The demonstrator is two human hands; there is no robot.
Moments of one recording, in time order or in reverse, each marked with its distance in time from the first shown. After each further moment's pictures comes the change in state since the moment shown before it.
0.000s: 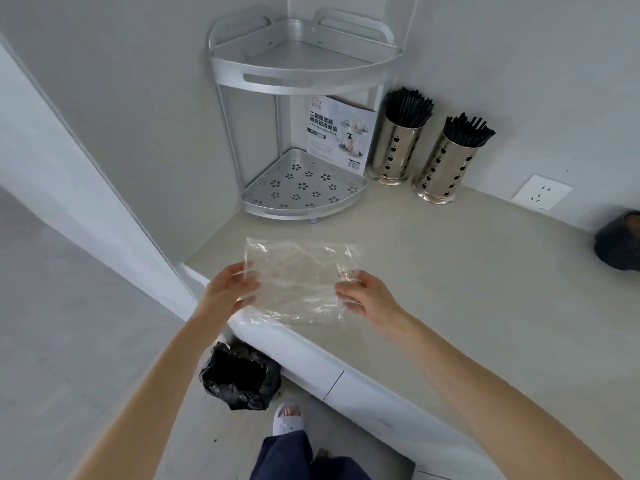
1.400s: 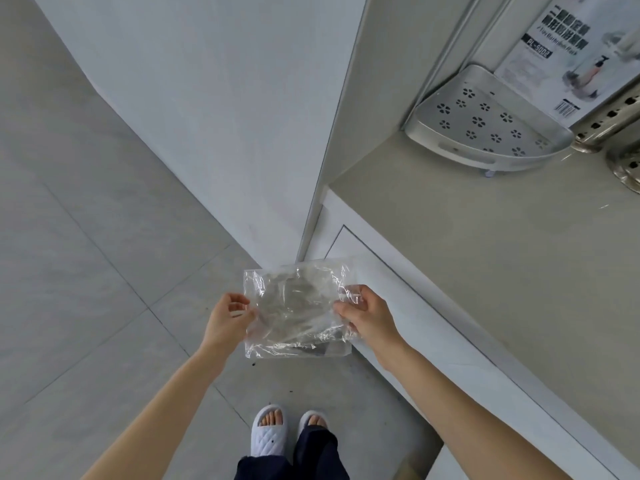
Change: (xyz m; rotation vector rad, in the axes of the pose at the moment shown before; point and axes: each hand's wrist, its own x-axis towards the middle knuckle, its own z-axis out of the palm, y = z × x) left_hand -0.004 -0.178 -0.227 0.052 0.352 -0.433; right_hand 0.064 0.147 0.228 -0.360 -0.024 0.142
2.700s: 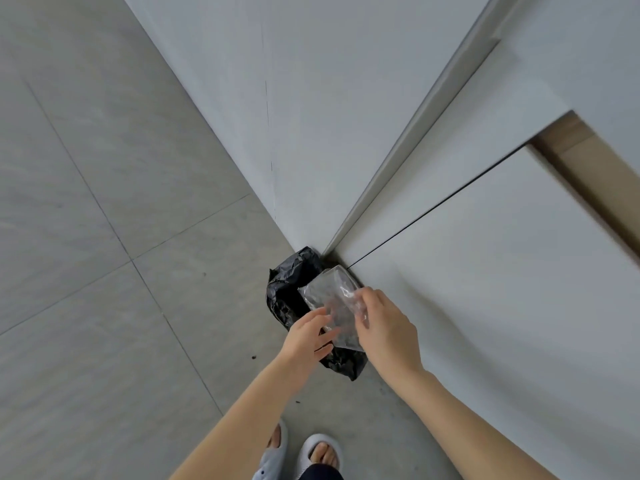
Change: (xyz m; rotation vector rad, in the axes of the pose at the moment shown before) left_hand 0.190 -0.153 0.126 -0.398 -0.225 -0.379; right_hand 0.201 0.162 0.063 -1.007 0.070 -0.475
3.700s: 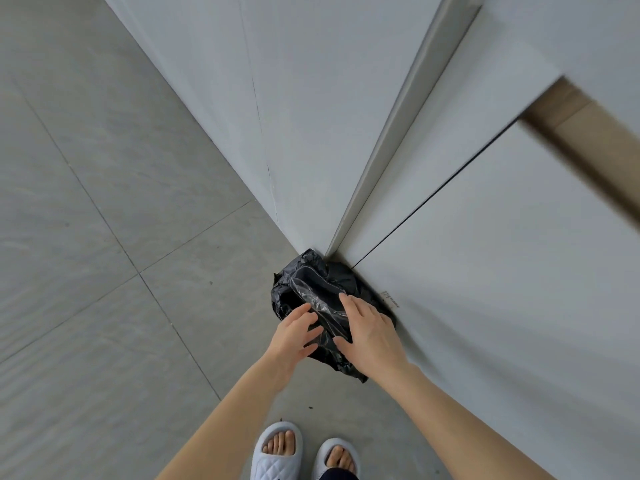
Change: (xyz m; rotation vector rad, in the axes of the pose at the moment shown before) left_hand -0.005 0.012 -0.019 0.180 0.071 0.042; right_hand 0.003 0.000 0.028 -0.083 -0.338 -0.042
